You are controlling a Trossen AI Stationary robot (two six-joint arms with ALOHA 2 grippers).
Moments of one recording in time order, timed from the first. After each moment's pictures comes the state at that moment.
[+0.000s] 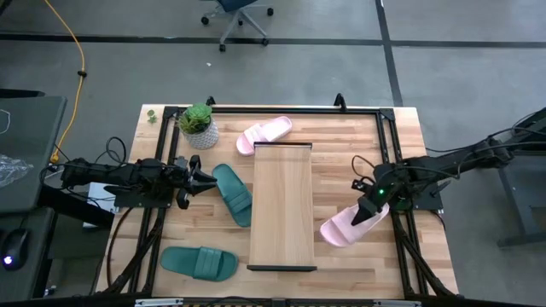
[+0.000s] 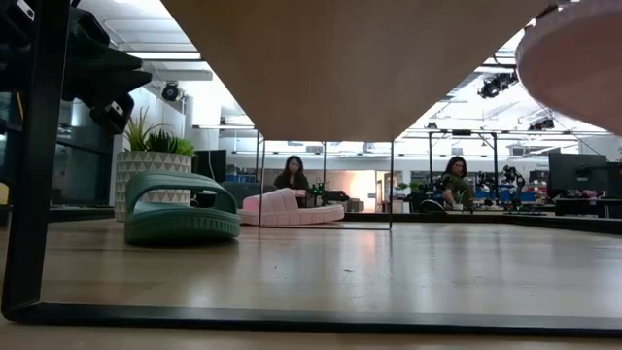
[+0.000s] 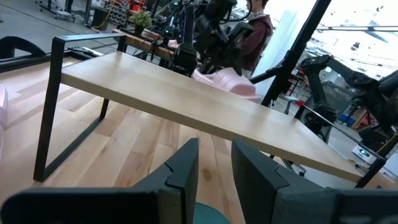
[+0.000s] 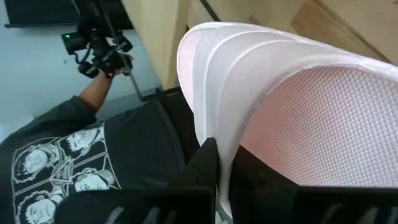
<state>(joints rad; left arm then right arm) 0.02 0.08 0.01 0.05 -0.03 -0.37 0.24 0.65 0.46 -0.32 -0.52 1.44</state>
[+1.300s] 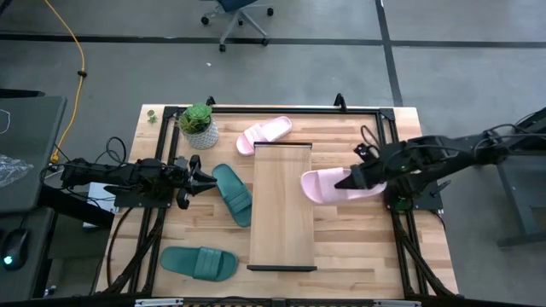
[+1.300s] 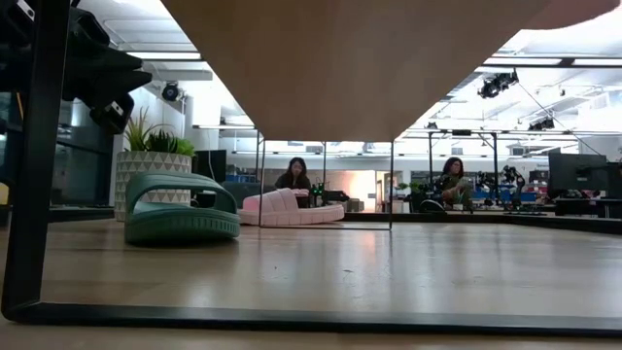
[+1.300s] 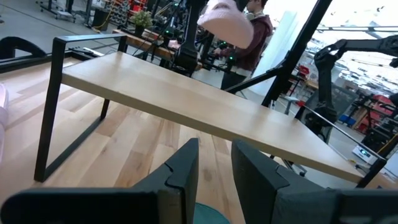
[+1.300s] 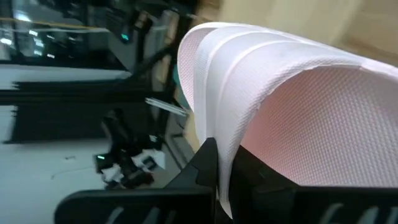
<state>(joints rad) 0.02 0.08 0.01 0.05 -0.03 -0.37 0.26 0.93 1.10 -0.69 0.04 1.43</state>
